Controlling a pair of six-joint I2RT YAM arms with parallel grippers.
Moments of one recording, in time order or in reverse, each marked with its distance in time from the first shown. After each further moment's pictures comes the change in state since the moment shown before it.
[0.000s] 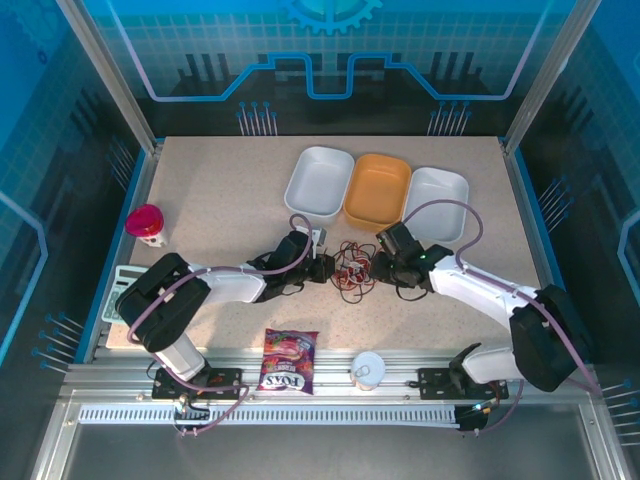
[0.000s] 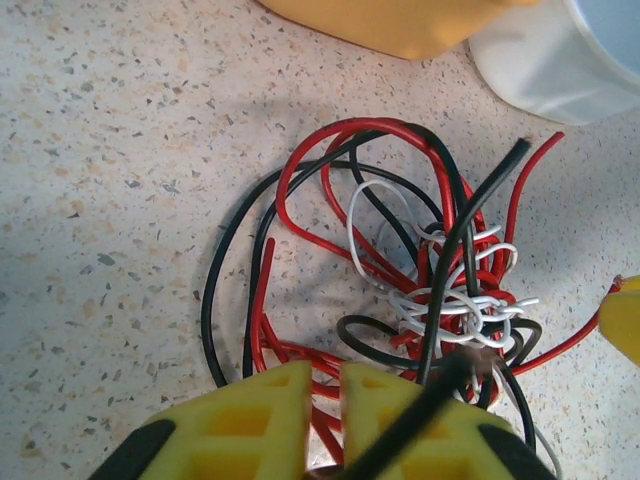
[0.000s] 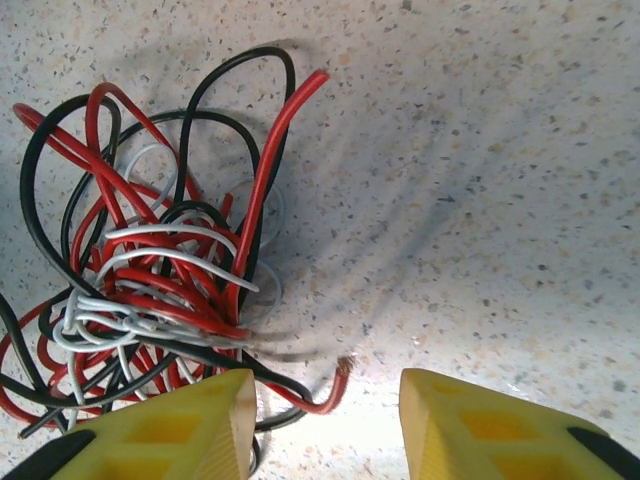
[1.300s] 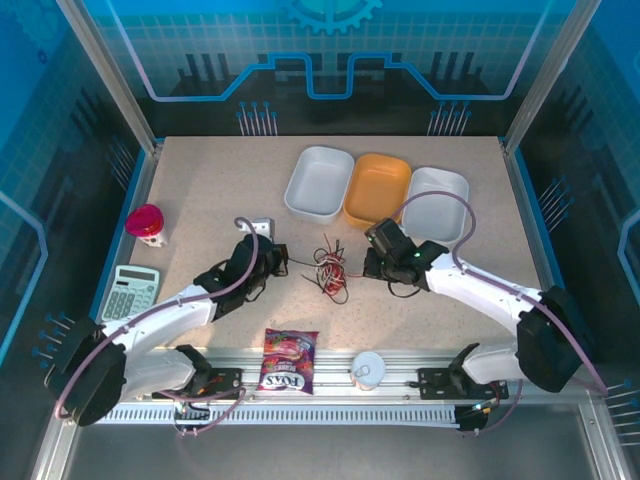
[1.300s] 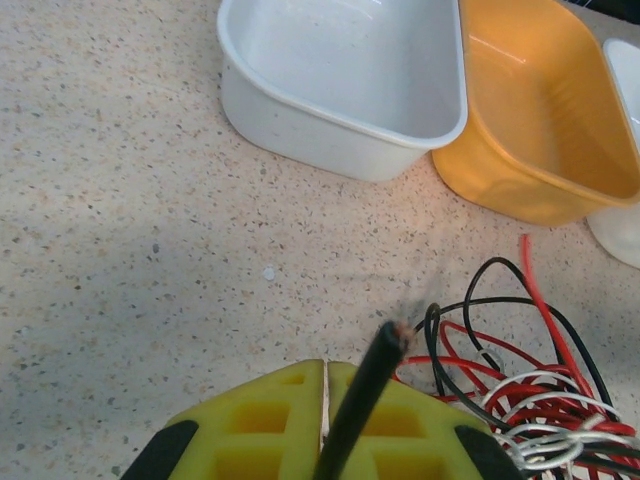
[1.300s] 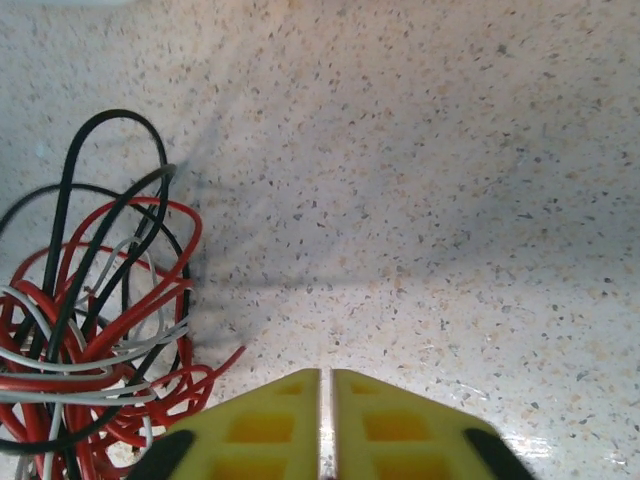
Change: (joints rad) left arm 0.087 -0.487 -0.140 -0.288 -0.343 0.037; right arm 0.094 -0.001 0.103 -0.065 0.051 -0.008
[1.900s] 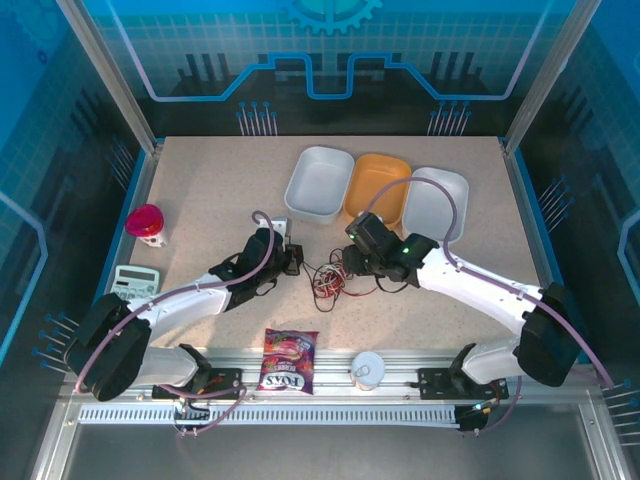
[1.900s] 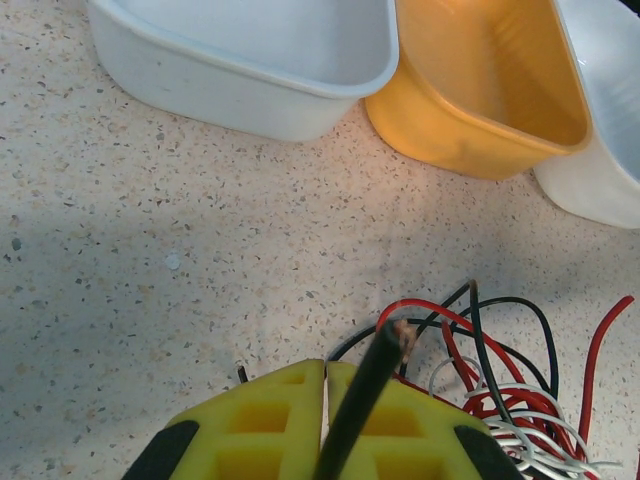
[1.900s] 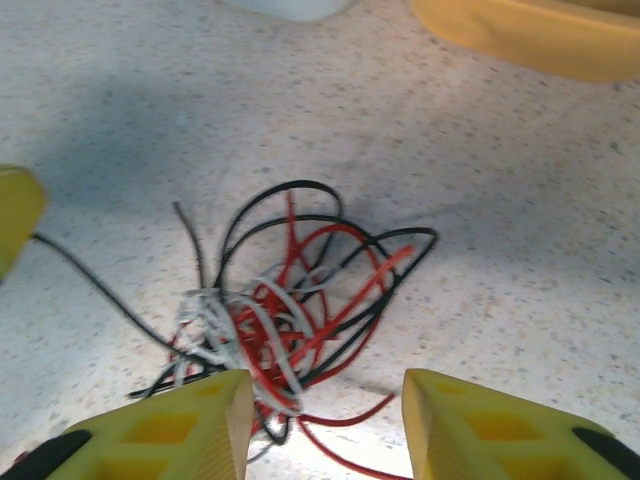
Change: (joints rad) left arm 0.000 0.140 0.046 0.086 0.151 0.015; right arm 0.137 0.027 0.187 -0.097 0.048 -0.130
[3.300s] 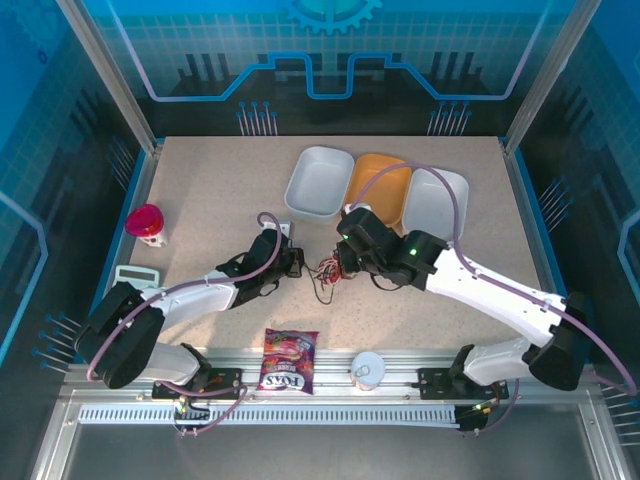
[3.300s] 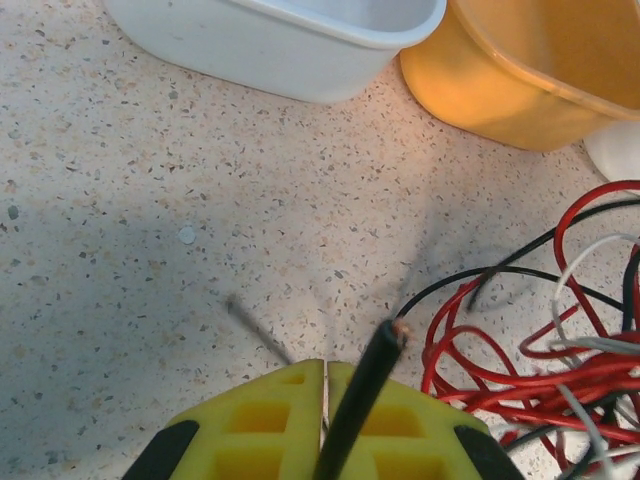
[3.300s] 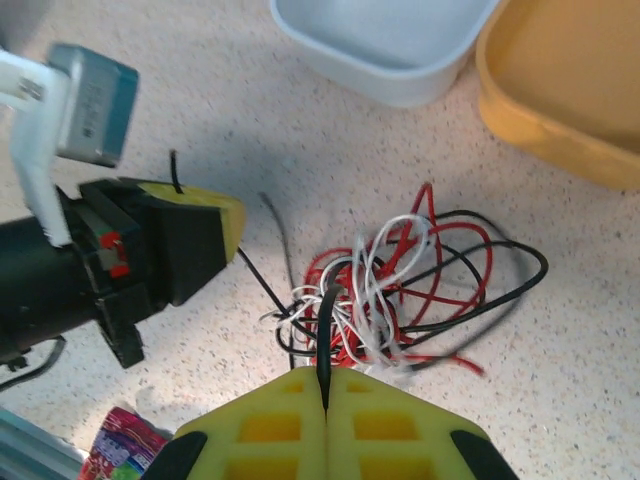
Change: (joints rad) left arm 0.000 0.078 0.005 0.008 -0.006 -0.003; right arm 0.112 -0.077 0.157 -0.101 0.087 -0.065
